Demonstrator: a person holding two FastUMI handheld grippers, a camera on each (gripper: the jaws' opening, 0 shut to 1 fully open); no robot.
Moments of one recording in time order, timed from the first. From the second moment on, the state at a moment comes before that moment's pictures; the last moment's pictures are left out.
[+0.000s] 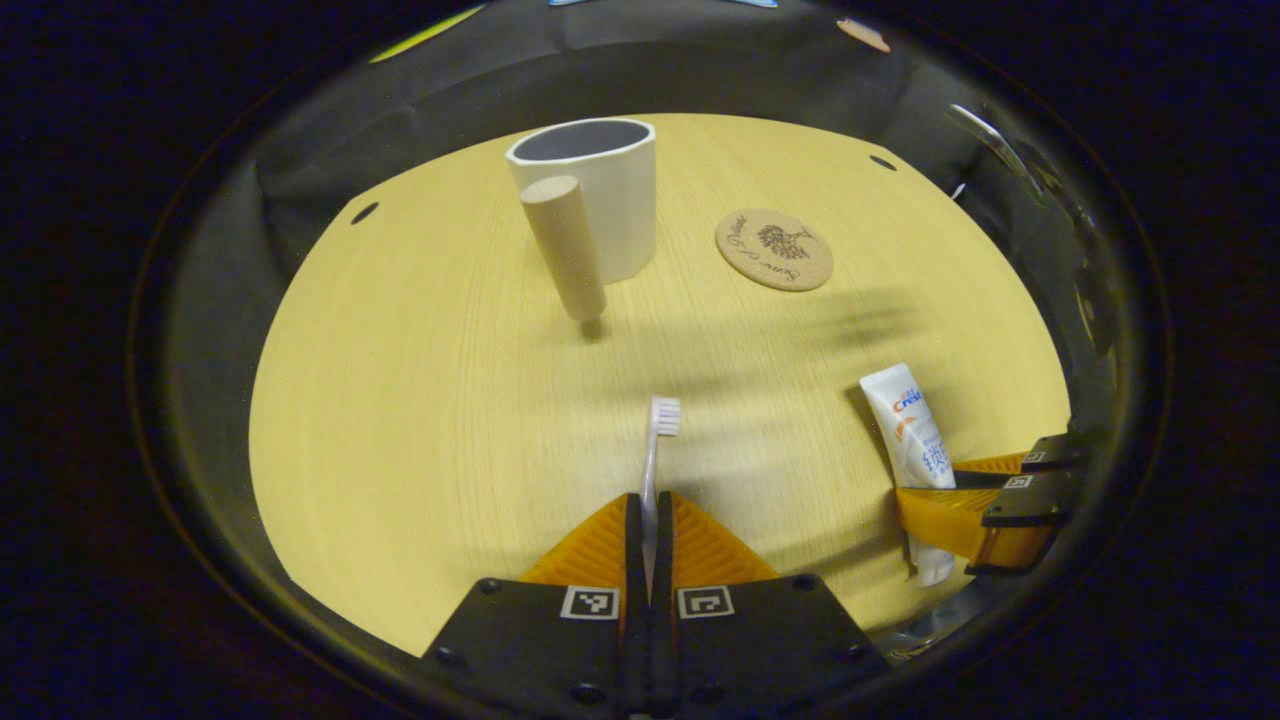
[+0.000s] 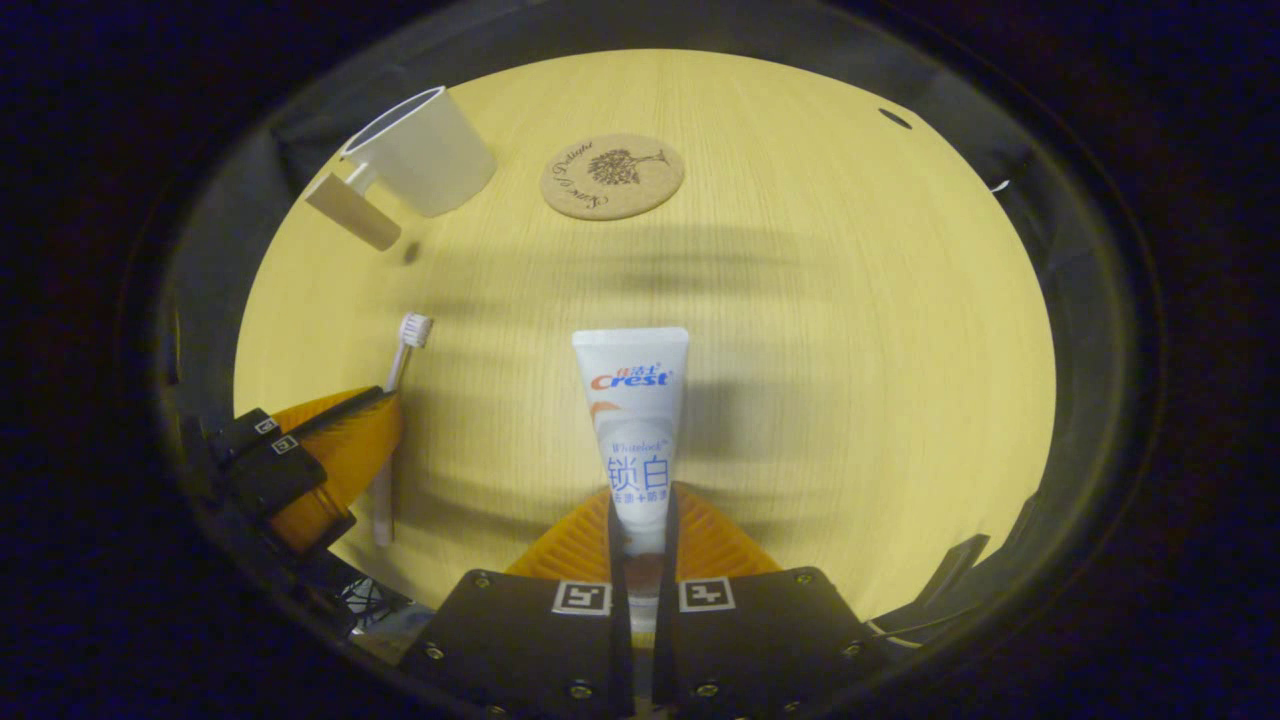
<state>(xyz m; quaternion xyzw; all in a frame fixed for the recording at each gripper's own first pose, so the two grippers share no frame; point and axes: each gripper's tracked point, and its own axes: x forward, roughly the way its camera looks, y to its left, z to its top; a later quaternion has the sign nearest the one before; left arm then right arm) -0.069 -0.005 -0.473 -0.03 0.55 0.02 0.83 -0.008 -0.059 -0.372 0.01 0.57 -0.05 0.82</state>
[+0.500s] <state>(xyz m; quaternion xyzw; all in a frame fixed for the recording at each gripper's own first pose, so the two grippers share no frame) -0.047 0.003 -0.382 -0.10 0.46 0.02 0.88 -0.008 -0.062 -0.343 0.04 0.53 -0.05 0.85</state>
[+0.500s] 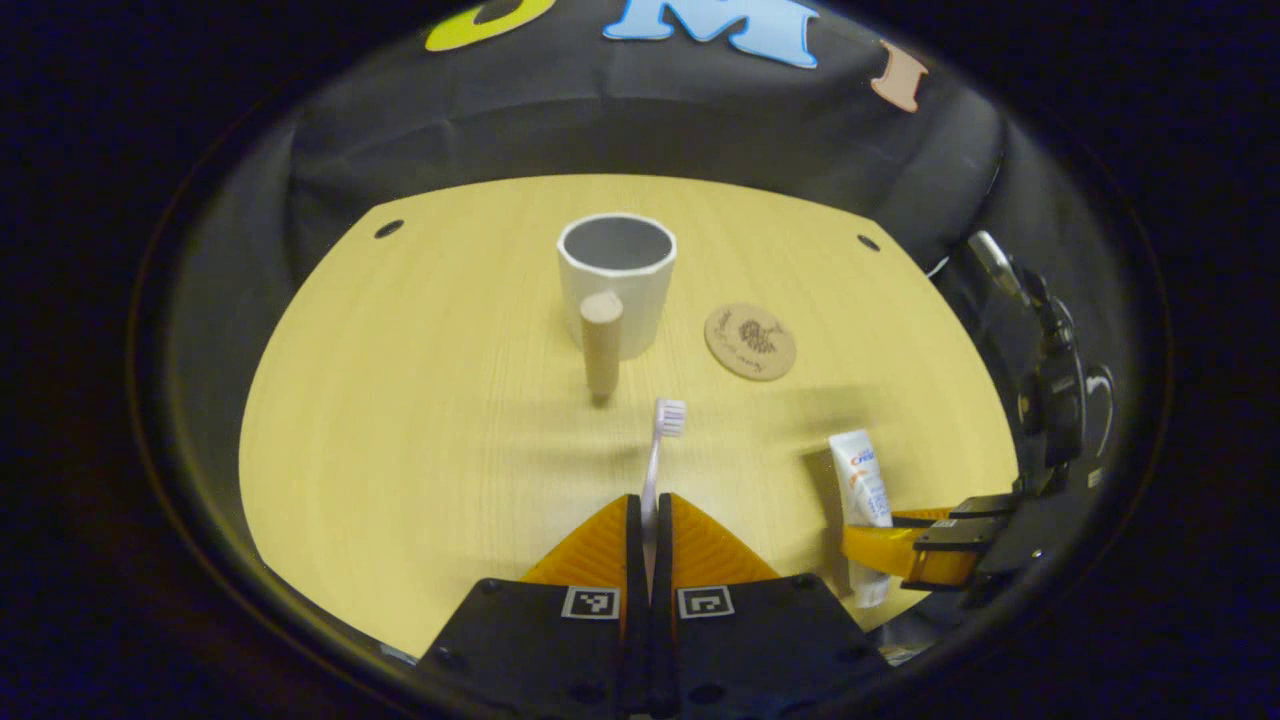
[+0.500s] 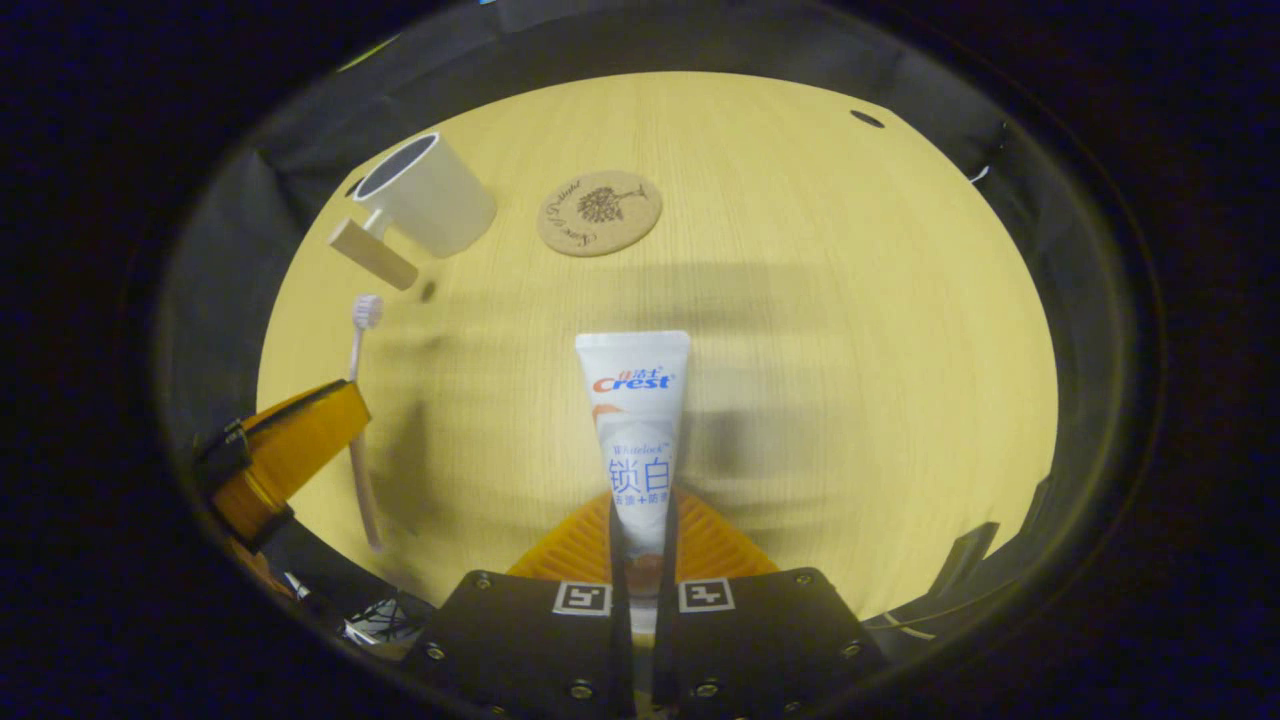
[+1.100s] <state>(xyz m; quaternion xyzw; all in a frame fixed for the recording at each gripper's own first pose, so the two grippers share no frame) 0.062 0.069 -0.208 -0.19 0.30 0.02 0.93 -0.007 -0.055 -0.327 0.07 0.50 -0.05 0.86</state>
